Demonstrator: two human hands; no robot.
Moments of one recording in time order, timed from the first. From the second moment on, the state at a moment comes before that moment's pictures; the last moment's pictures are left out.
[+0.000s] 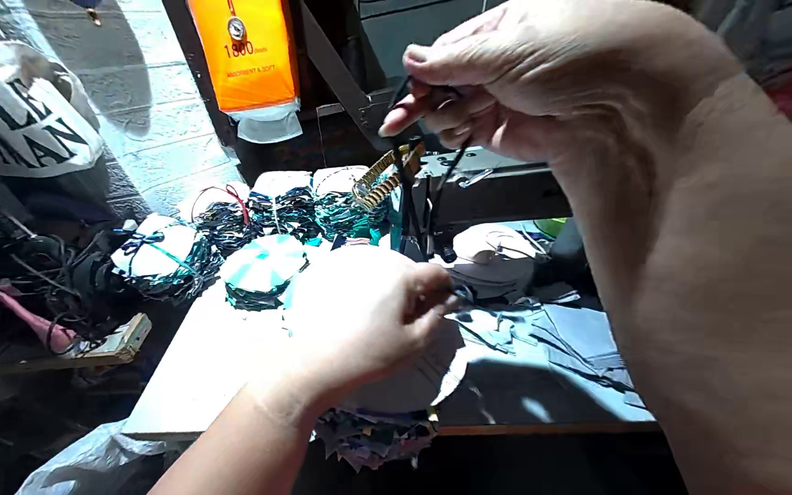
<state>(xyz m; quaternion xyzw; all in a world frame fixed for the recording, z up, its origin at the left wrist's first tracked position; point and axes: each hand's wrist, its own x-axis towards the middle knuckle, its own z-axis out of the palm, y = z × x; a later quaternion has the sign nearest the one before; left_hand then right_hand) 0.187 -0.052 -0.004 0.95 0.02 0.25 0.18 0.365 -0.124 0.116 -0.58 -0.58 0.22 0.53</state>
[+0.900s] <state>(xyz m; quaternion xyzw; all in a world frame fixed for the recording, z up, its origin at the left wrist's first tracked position) 0.162 -0.041 -0.003 0.82 0.06 0.34 0.45 0.319 -0.121 0.114 -0.48 -0.78 0.01 0.40</state>
